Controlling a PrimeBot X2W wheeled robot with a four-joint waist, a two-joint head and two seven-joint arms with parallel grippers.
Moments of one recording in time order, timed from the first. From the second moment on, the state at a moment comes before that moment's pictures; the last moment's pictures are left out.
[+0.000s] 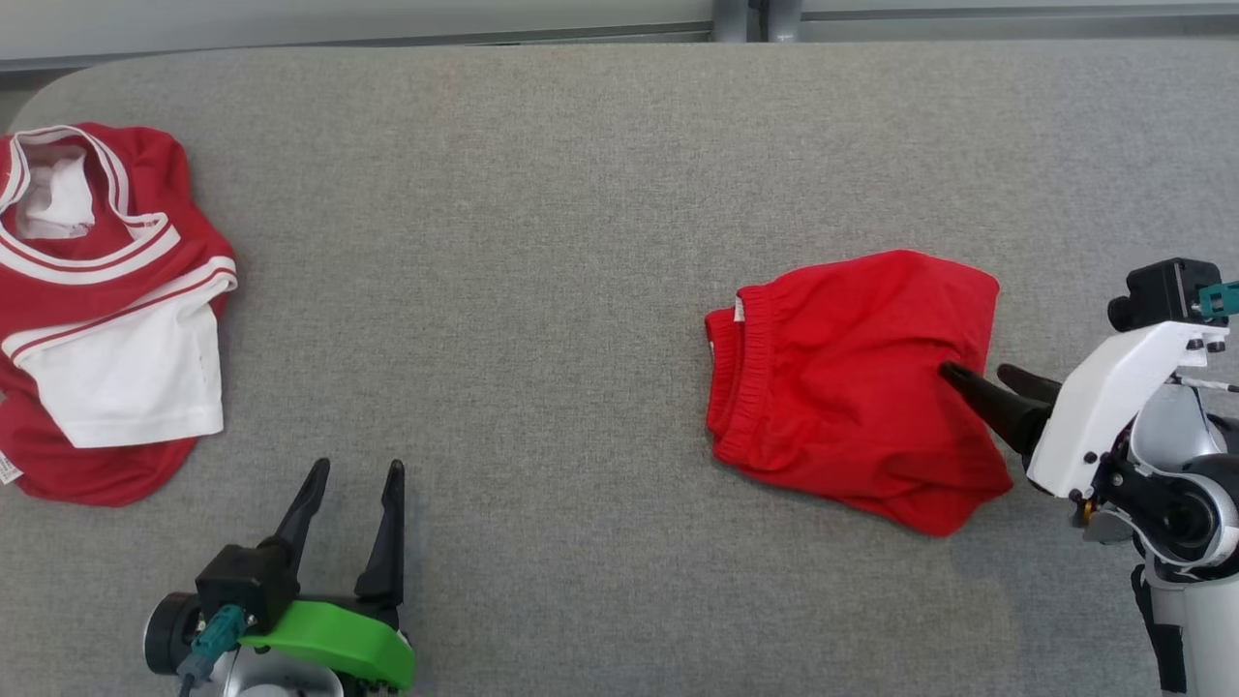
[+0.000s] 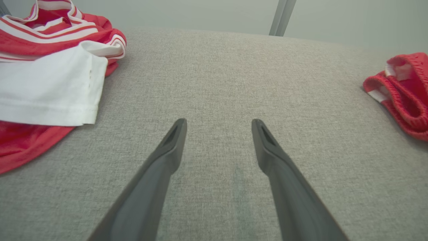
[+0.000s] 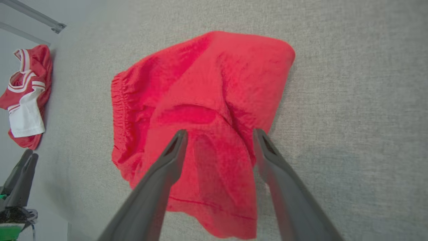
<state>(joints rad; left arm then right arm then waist) -0.06 0.13 -0.13 0.29 -0.26 -0.13 -0.26 -0.27 -0.15 -0.13 -0.07 0.58 0.13 0.90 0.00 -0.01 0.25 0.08</state>
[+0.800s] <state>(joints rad) -0.09 0.14 -0.17 0.30 -0.27 -0.13 -0.26 -0.17 -0.10 -0.20 -0.01 0.68 0.13 1.12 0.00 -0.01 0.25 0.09</state>
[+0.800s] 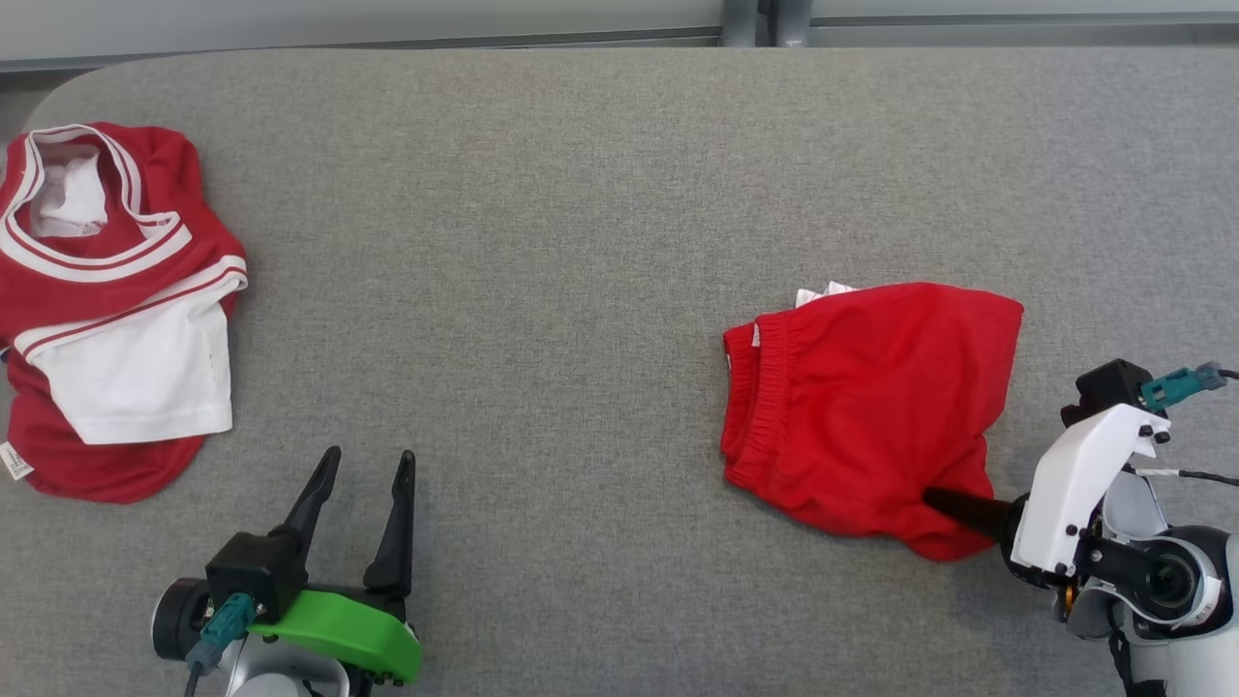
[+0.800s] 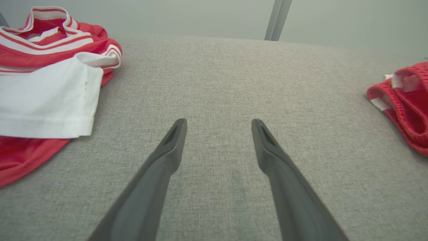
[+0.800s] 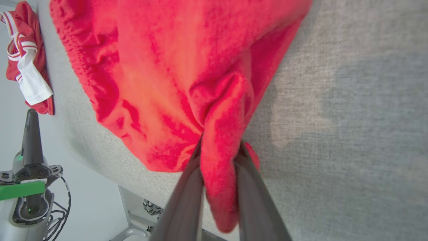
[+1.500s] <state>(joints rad) -0.09 0.14 -0.16 0.30 -0.27 -0.13 -0.26 -0.27 -0.13 -0.10 0.12 0.74 0.13 0.95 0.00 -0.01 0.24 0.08</state>
